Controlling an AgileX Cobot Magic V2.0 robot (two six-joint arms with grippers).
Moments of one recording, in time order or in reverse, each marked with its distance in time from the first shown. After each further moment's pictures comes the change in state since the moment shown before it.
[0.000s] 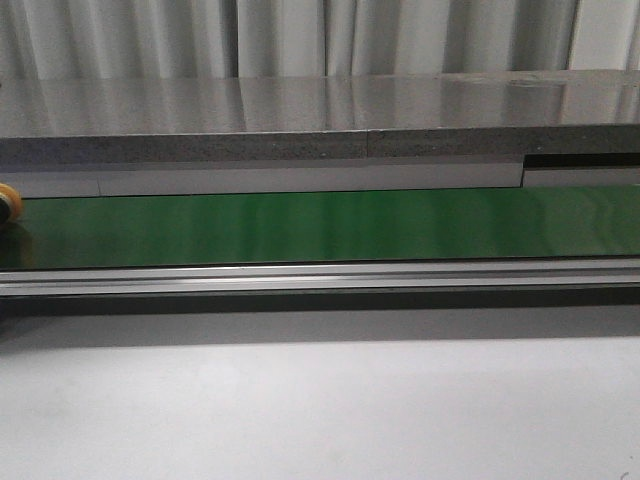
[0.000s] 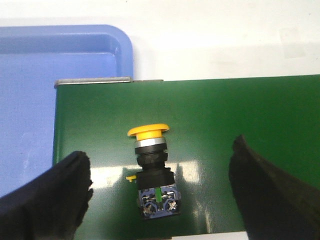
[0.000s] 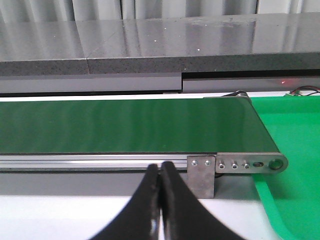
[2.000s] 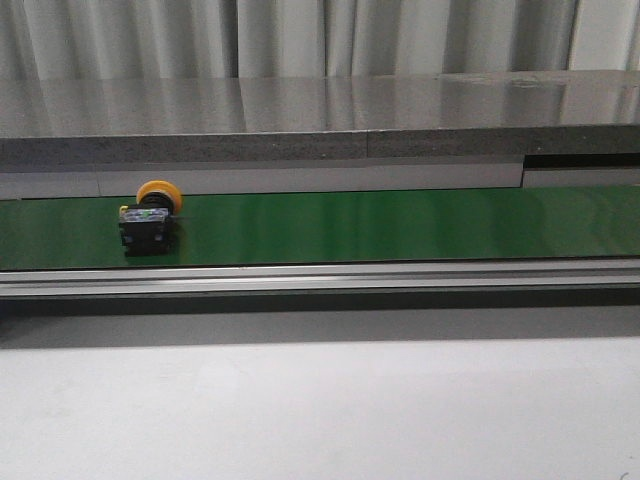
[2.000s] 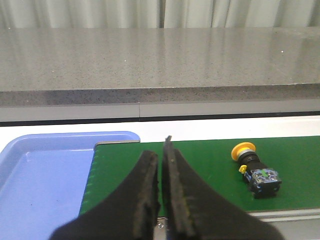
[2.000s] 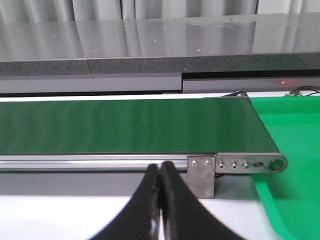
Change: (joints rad) left arm -0.044 -1.060 0.839 -0.004 -0.521 0.002; right arm 0.000 0.000 0.000 0.000 0.000 0.000
